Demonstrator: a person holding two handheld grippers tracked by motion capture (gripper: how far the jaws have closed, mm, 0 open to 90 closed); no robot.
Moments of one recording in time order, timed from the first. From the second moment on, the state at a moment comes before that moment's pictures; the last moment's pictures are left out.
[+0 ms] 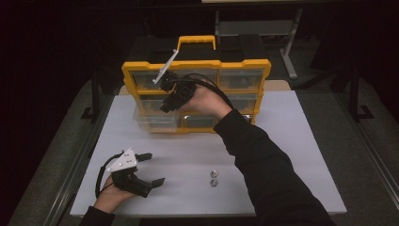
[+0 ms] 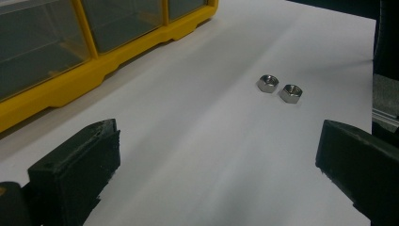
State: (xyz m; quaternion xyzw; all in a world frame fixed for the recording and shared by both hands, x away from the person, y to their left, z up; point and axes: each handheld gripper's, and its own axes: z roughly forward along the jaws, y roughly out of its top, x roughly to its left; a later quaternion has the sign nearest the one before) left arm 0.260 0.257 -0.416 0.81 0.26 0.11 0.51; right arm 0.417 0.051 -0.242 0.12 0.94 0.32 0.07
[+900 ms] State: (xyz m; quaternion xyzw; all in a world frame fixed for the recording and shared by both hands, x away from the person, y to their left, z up) left arm 0.260 0.258 -0.416 0.82 0.25 0.11 0.50; right arm 0.409 0.012 -0.230 0.12 0.92 0.37 0.06
